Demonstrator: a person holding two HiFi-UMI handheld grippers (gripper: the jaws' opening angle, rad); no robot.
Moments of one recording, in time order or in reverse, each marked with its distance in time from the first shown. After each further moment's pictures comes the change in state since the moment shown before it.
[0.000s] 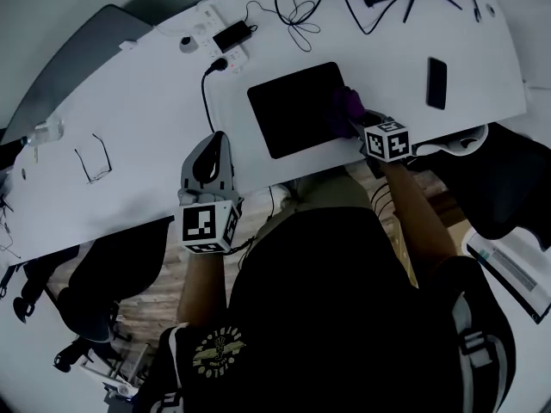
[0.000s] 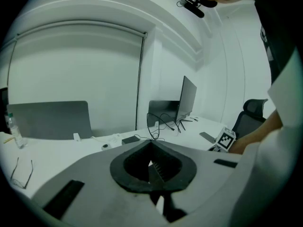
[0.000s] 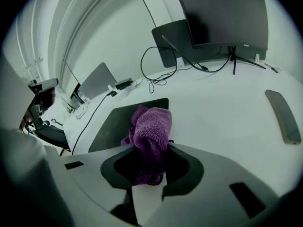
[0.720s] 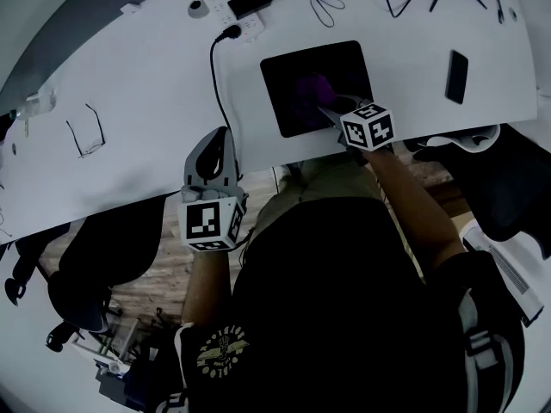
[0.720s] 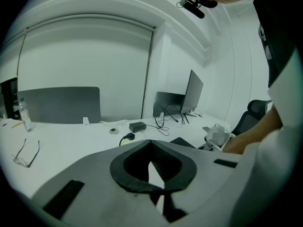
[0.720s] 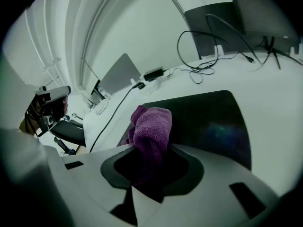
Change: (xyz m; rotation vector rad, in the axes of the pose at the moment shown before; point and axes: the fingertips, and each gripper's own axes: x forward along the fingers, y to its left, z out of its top) left arm -0.024 0.020 -0.052 -0.080 0.068 0.051; right arm 0.058 0.119 0.010 -0.091 0.047 0.230
